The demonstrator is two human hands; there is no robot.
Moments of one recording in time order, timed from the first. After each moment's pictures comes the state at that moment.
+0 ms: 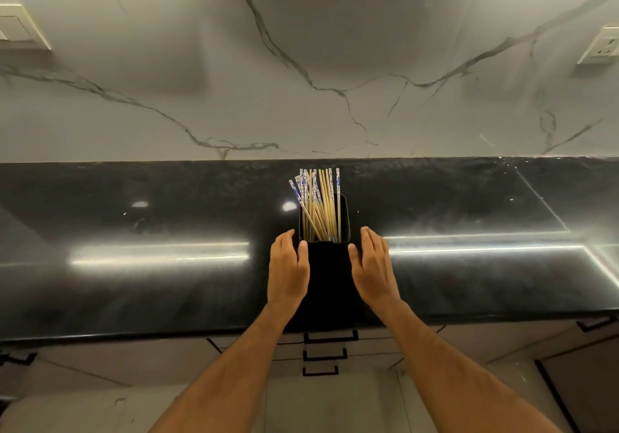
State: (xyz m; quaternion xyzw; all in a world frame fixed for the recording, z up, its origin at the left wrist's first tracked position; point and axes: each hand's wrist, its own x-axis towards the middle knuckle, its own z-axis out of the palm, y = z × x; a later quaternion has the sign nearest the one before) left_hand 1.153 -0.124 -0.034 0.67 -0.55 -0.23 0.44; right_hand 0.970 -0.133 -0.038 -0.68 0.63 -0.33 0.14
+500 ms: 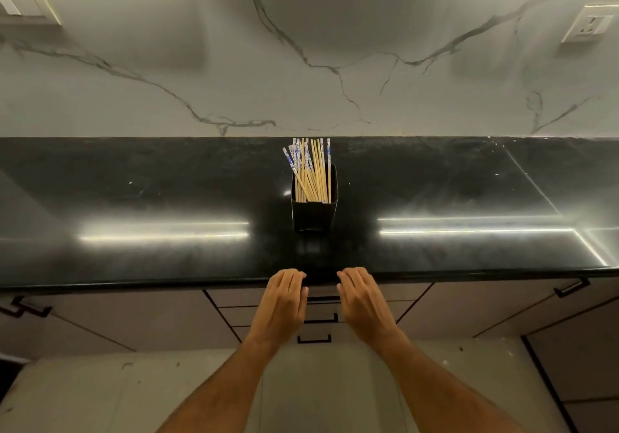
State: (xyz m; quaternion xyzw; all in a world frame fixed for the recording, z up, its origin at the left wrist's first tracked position) left_hand 1.153 0.020 -0.099 0.56 -0.78 -0.04 0.29; right_hand 0.942 0.002 -0.095 -0.83 0.51 -0.21 0.01
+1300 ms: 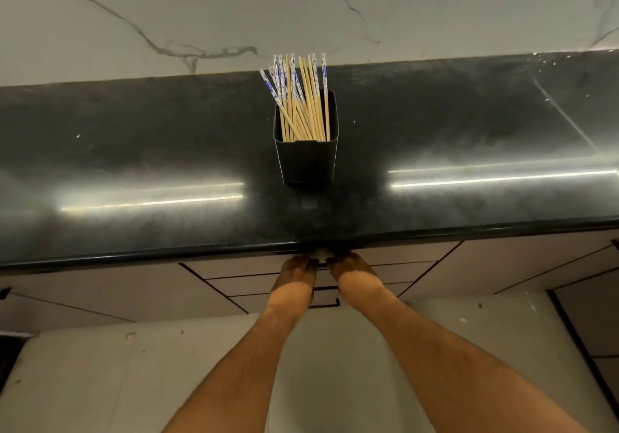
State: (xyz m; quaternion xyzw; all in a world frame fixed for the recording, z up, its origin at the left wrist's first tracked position) left_hand 1.111 -0.033 -0.221 0.69 -0.69 -0.22 -0.04; right_hand 0.977 -0.061 -0.215 -0.79 0.58 0.10 0.18
